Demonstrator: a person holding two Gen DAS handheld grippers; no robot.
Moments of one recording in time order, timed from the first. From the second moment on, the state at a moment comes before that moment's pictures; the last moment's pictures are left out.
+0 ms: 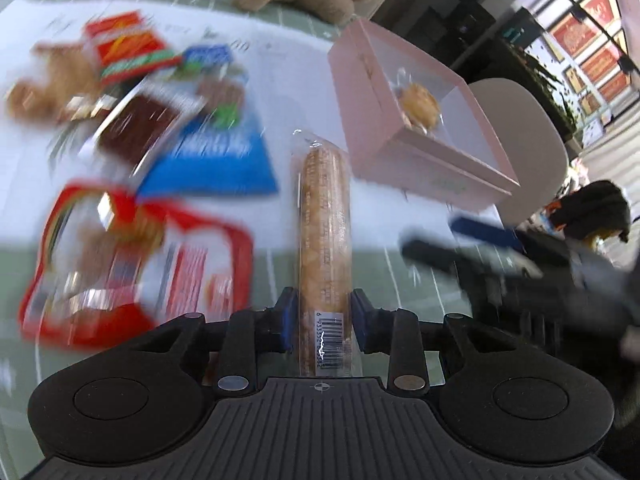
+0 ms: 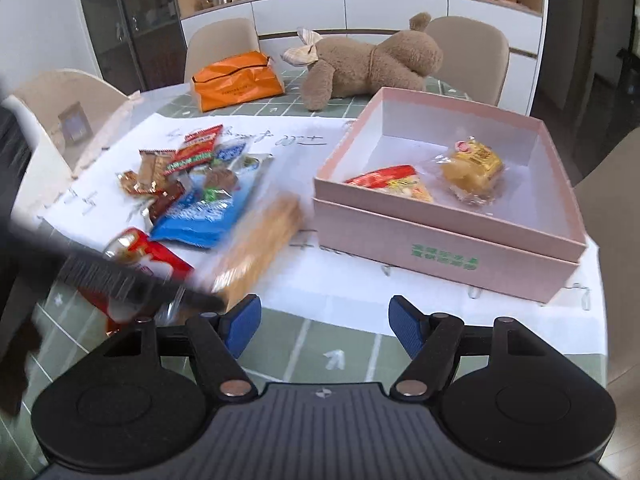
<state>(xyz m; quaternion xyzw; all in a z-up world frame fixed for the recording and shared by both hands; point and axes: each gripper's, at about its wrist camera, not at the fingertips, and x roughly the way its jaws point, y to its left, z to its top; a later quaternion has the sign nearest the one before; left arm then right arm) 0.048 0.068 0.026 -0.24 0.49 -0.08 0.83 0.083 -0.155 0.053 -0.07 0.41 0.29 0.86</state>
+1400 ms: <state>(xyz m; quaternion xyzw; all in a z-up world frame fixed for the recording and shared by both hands) 0.078 0.156 0.029 -0.17 0.45 -0.04 0.88 0.036 -0.191 0.015 -0.09 0.40 0.23 0.88</state>
